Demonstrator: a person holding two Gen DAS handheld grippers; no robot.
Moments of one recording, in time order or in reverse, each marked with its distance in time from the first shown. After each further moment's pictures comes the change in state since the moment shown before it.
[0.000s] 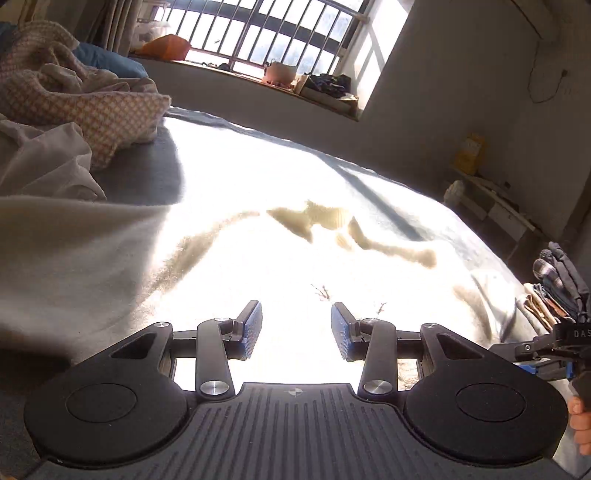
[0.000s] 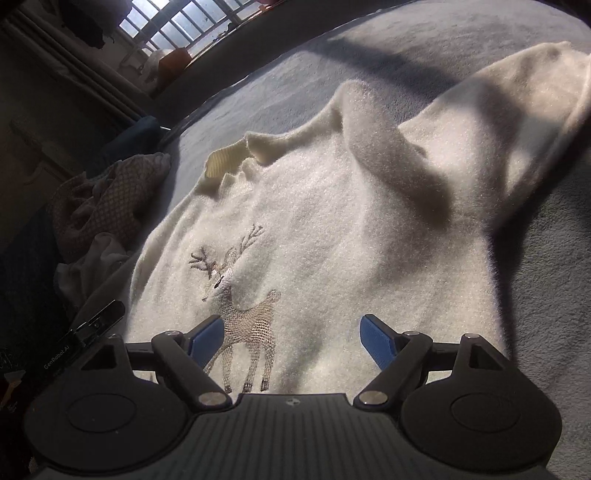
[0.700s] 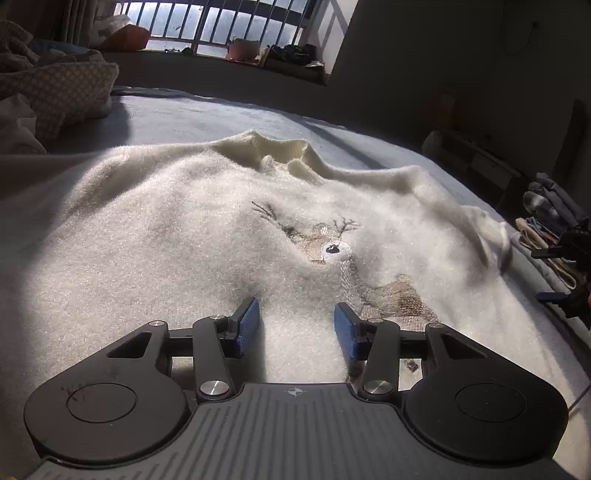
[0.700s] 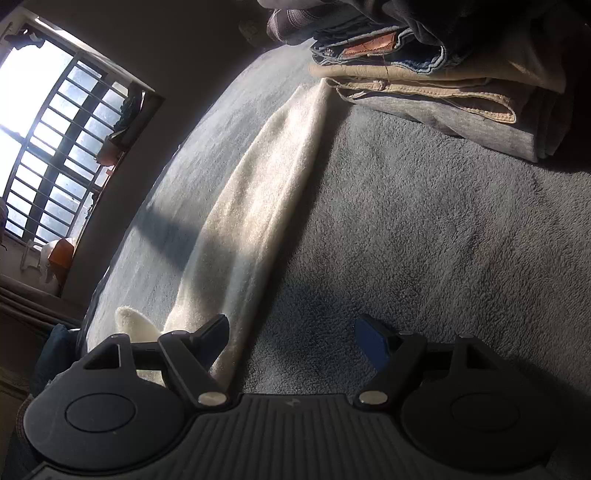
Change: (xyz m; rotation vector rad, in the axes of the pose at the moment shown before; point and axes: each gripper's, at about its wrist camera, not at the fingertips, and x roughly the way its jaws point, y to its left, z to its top) left arm 0.032 -0.028 -0.053 0.112 0.035 -0.018; right arm -0.062 -0.192 0.039 0.524 -0.353 -0.181
